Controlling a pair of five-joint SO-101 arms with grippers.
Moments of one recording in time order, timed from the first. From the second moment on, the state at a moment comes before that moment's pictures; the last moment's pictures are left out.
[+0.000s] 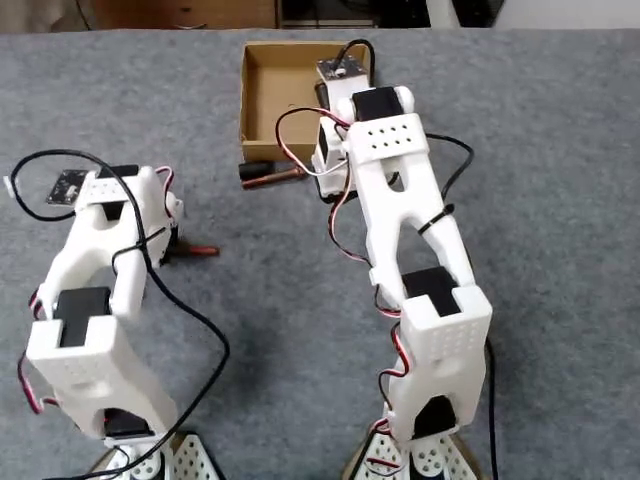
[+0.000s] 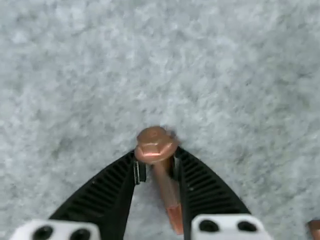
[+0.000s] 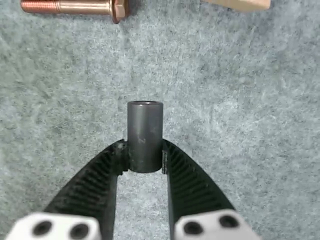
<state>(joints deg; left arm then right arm) -9.8 16.4 15.5 60.7 56.5 -17.3 25.9 -26.1 92.7 -8.0</state>
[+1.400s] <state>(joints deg) -6.2 -16.5 8.2 66.7 -6.5 -16.8 -20.2 -2.4 96.6 8.3</state>
